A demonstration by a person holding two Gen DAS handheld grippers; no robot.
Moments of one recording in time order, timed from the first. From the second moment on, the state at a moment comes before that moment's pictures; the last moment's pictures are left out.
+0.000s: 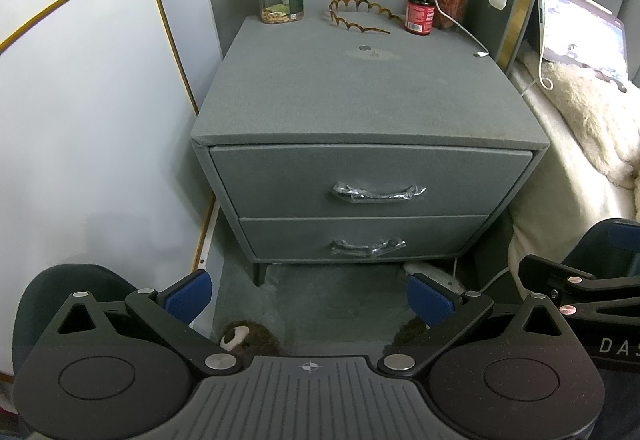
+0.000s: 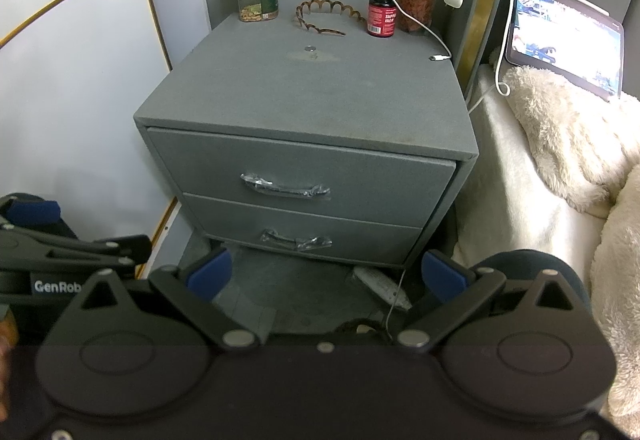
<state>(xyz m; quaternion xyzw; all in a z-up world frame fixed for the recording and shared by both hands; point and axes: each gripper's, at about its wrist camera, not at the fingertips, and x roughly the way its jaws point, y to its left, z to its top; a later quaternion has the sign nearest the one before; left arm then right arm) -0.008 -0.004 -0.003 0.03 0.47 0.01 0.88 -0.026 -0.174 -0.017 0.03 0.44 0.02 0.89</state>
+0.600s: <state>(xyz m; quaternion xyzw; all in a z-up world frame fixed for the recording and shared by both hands) -0.007 -0.002 -0.001 0.03 0.46 0.01 0.89 -0.025 -0.172 -0.017 0.03 0.44 0.02 0.90</state>
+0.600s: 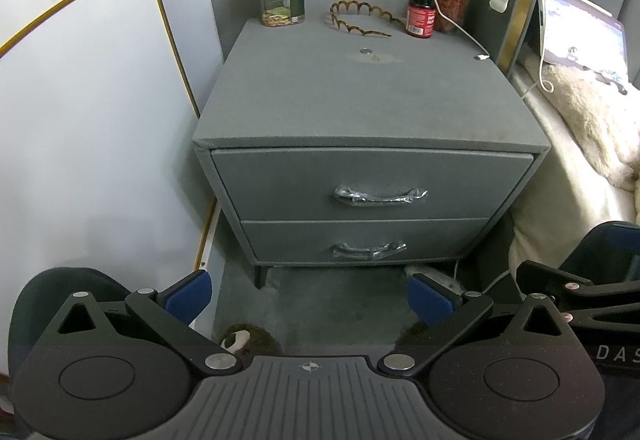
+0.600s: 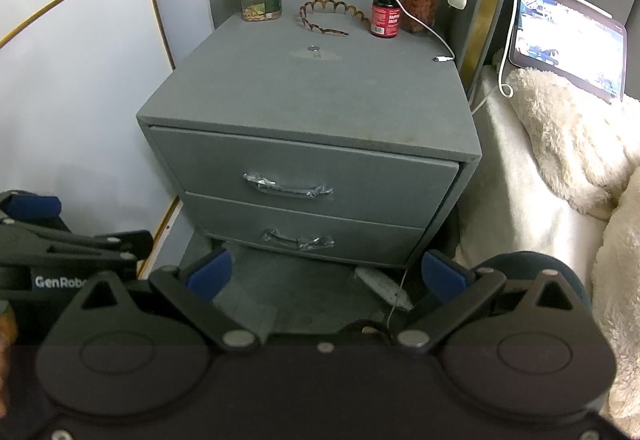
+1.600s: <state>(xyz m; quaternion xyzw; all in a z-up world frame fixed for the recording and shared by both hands) -0.010 -0.002 0.001 0.02 0.46 0.00 0.89 -0.020 -0.183 -0.022 0.04 0.45 0.01 0.89</state>
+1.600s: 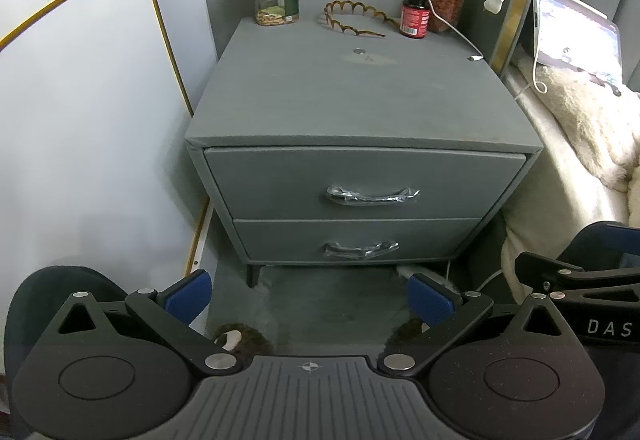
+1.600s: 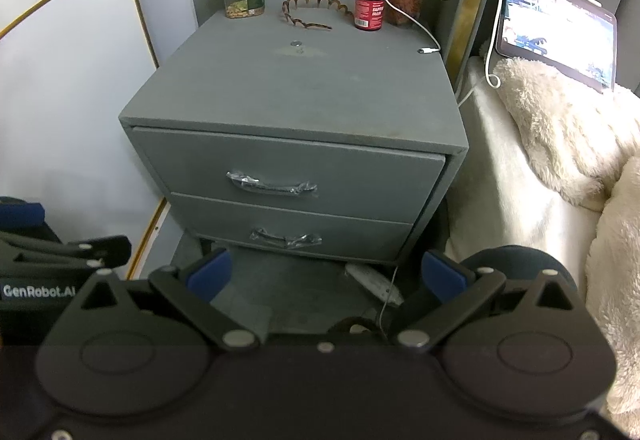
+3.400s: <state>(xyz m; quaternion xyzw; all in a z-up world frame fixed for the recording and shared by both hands) -0.011 0.002 0.003 0.02 0.46 -0.01 0.89 -0.020 -0.182 -0.018 0.03 0.45 0.00 0.89</state>
